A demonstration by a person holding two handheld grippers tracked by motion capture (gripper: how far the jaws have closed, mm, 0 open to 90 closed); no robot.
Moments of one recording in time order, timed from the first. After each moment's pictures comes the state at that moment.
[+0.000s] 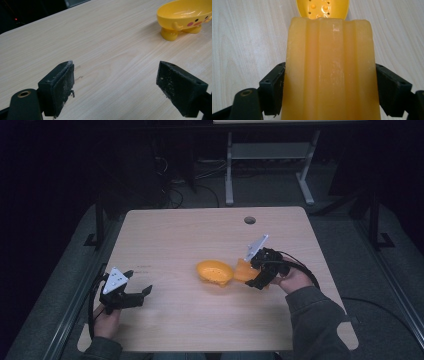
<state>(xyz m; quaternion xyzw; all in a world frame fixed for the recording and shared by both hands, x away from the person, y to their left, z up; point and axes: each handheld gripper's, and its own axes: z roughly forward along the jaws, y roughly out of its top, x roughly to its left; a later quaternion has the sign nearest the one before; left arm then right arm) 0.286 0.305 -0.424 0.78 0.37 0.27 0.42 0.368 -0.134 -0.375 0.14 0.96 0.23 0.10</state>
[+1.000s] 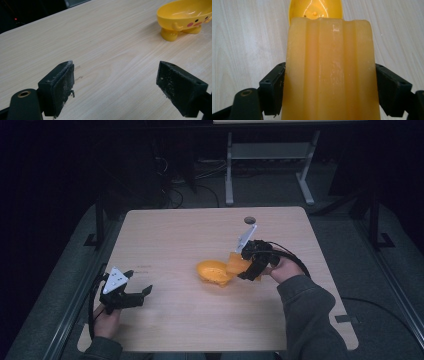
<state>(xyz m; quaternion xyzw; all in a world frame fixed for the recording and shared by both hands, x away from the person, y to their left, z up) 0.286 0.305 -0.424 0.78 0.37 0.27 0.42 0.393 -0.111 -0.364 0.12 0.96 0.23 0.09</state>
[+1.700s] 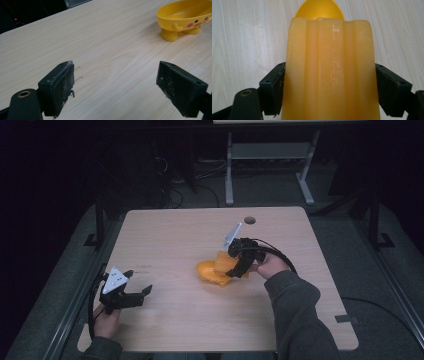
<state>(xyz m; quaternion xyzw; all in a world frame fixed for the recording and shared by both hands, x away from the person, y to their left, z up) 0.286 0.305 -0.424 0.78 0.37 0.27 0.42 0.408 -0.077 -0.370 0.10 0.96 0.23 0.08</state>
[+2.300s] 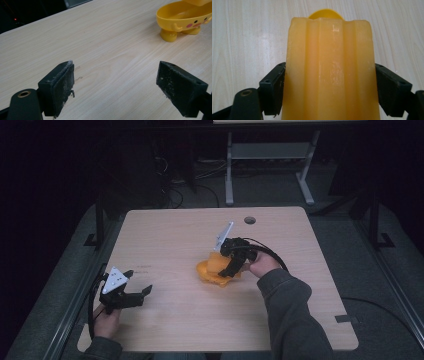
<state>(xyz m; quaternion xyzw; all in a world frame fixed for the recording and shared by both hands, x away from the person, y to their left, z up) 0.286 0.306 -0.424 0.78 0.37 0.28 0.42 0.416 -0.056 -0.375 0.08 0.97 0.24 0.06</state>
